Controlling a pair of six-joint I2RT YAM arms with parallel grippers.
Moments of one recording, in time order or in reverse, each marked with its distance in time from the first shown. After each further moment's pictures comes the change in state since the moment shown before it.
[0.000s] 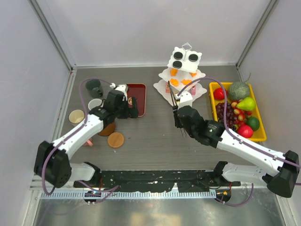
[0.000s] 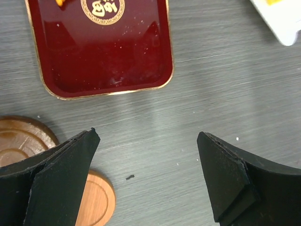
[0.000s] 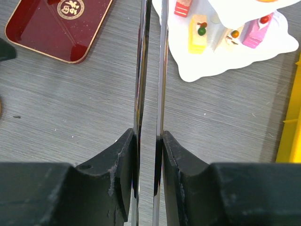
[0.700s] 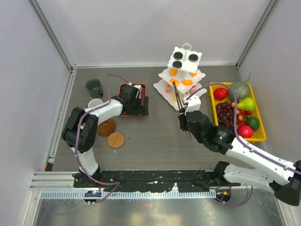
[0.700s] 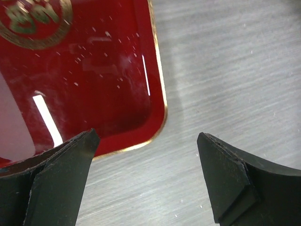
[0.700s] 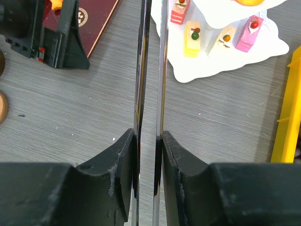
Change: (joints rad) left arm -0.003 0.550 0.241 0.087 0.106 0.038; right arm 0.003 -0.175 -0.104 0.014 0.014 -0.017
